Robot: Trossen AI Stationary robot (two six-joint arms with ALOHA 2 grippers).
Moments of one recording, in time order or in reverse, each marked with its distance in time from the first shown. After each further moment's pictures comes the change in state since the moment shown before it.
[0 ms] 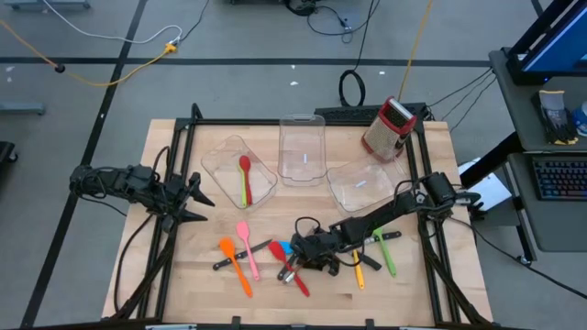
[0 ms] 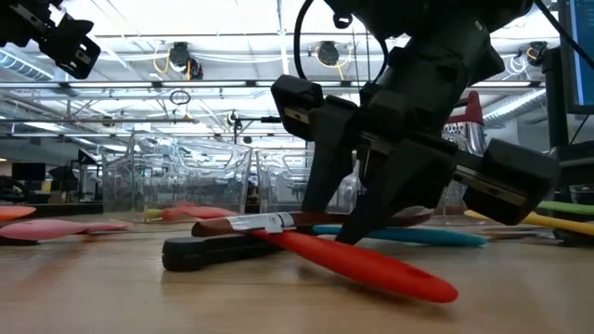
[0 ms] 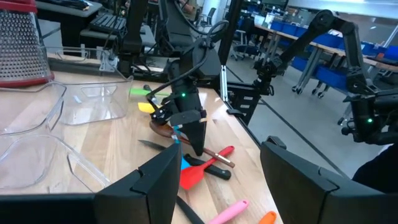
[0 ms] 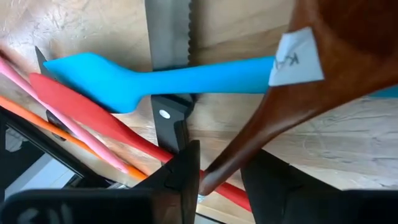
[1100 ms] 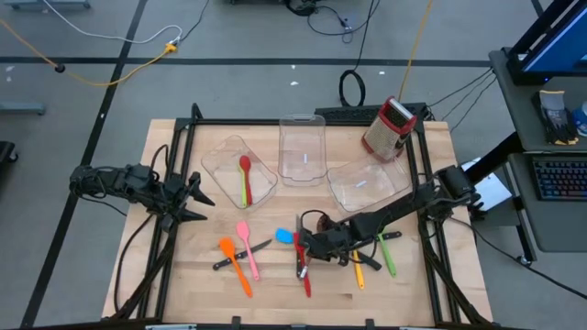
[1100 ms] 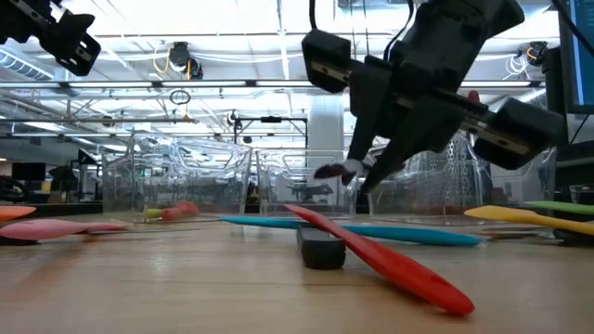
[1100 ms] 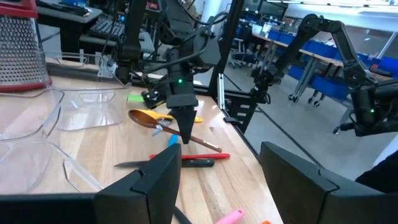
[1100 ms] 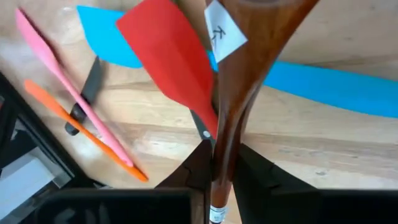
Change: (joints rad) left arm 0.000 0.000 0.000 0.033 0.000 -0.030; right arm 0.012 -0.176 -0.006 -0.157 0.091 -0.120
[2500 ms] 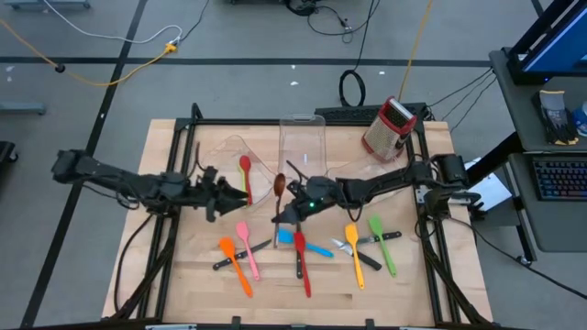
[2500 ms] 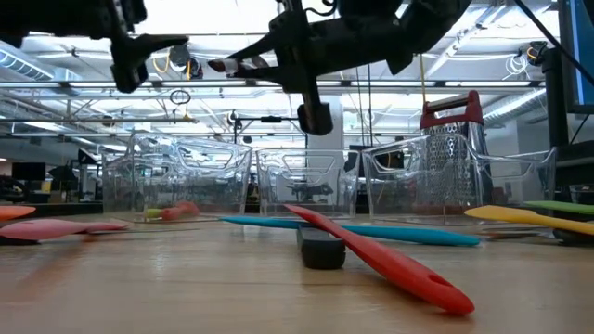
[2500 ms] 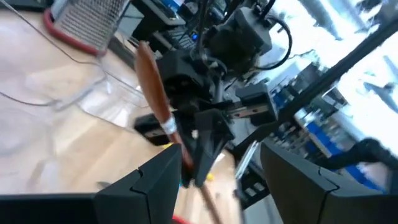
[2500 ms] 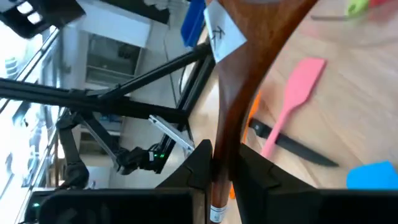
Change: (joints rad) left arm 0.000 0.651 -0.001 0.709 -0.313 -0.544; right arm -0.321 -0.003 0.003 0.610 -0.299 -1.019
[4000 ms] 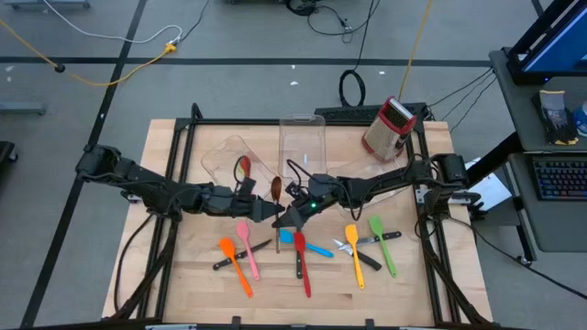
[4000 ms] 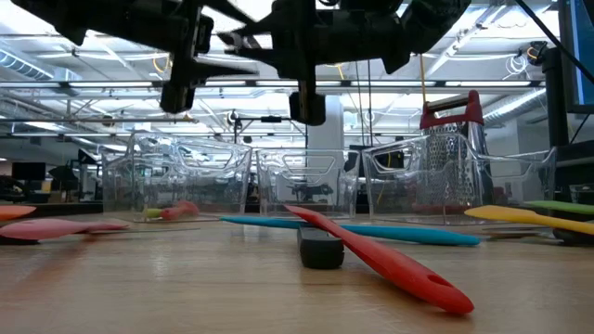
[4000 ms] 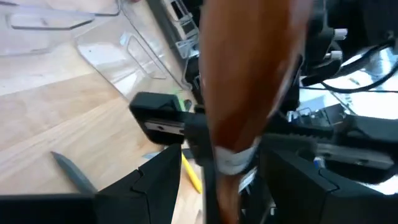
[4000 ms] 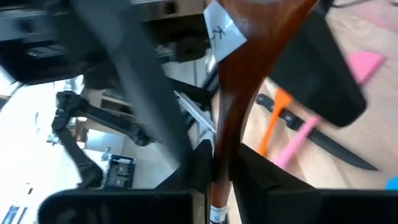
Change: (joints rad) left arm -0.006 0.575 0.253 0.129 -0.074 -0.384; right arm 0.000 -0.001 0.000 0.054 -0.124 -0.082
